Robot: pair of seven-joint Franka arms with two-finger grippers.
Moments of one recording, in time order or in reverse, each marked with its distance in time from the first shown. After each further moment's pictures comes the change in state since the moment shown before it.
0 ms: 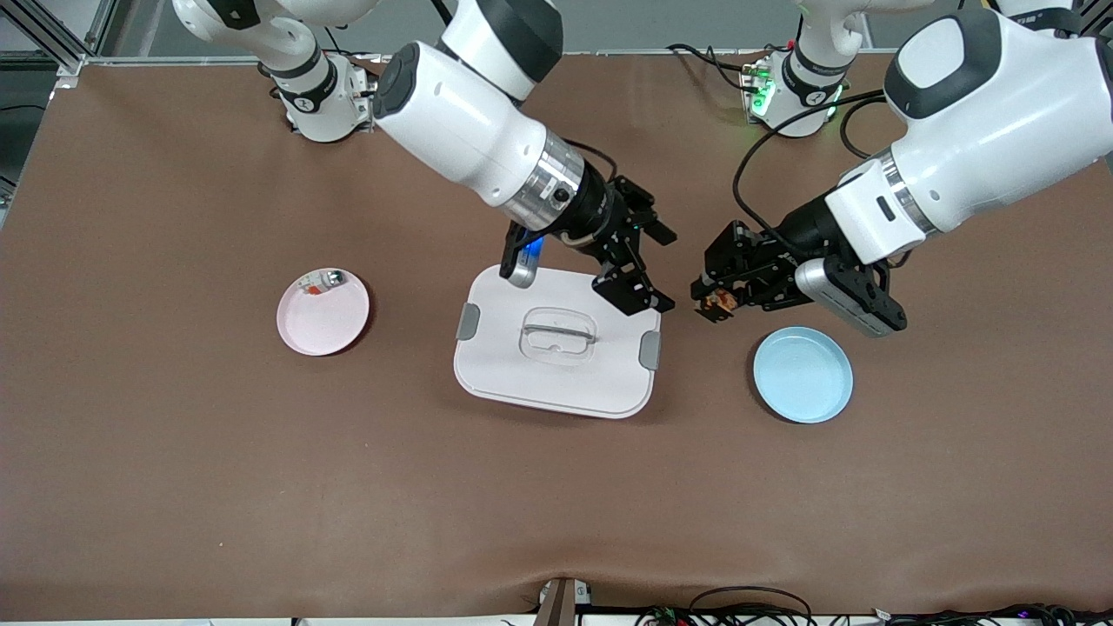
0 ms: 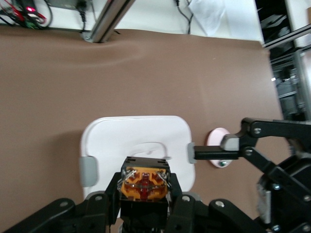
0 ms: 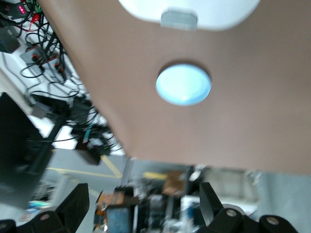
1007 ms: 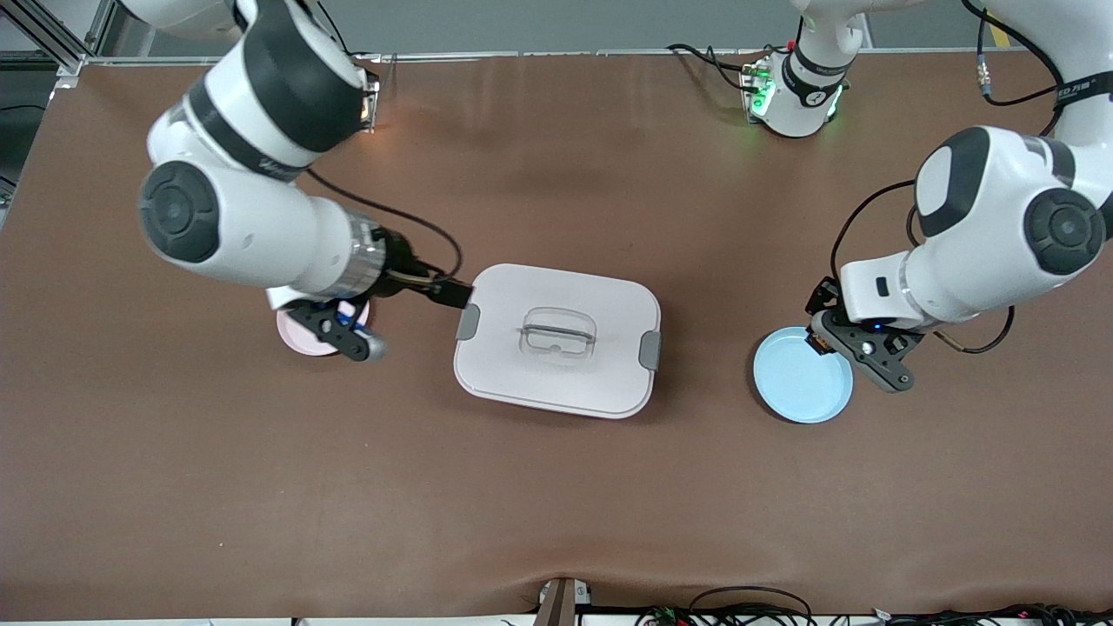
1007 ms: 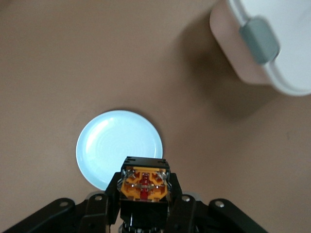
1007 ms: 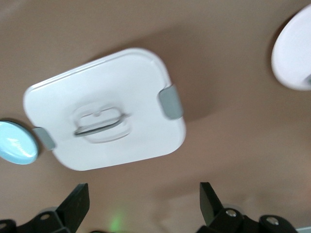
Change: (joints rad) left arm 0.148 0.106 0.008 -0.113 0.490 -0.173 0.568; right arm -0.331 -0.074 -0.022 0.036 -0.200 -0.881 -1.185
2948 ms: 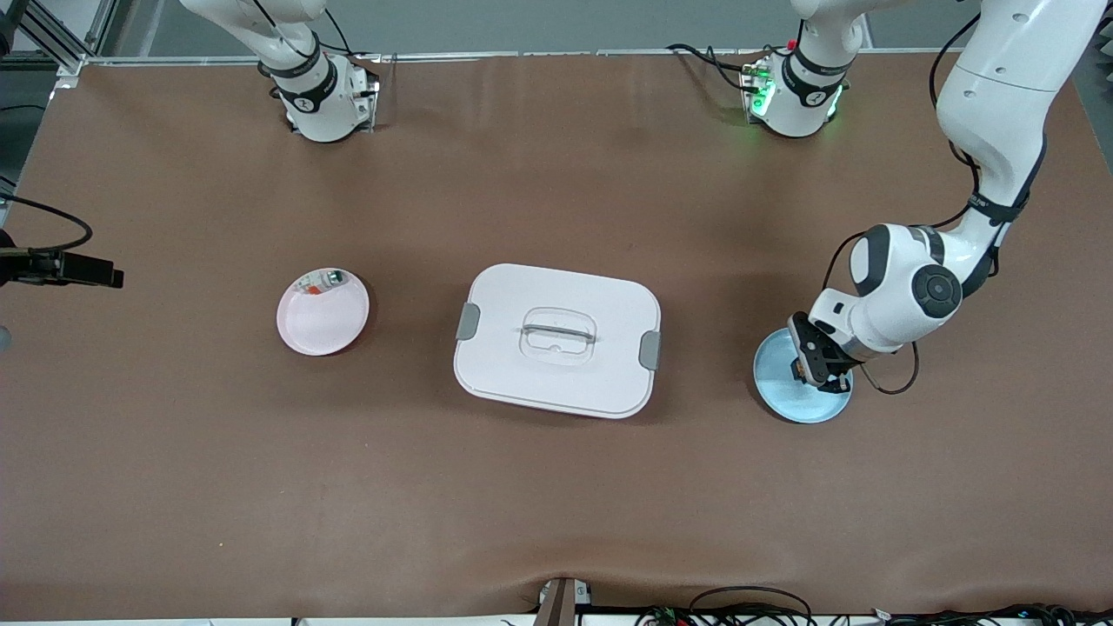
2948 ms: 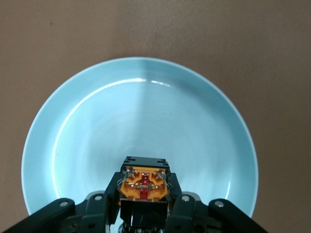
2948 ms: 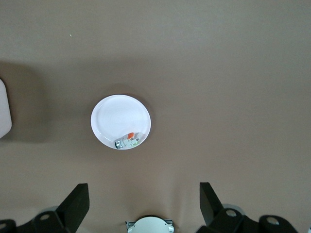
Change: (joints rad) left arm 0.143 0.245 0.001 -0.409 0.121 0.767 0.664; right arm -0.440 -0.141 0.003 -0.003 -0.368 -0.235 -0.858
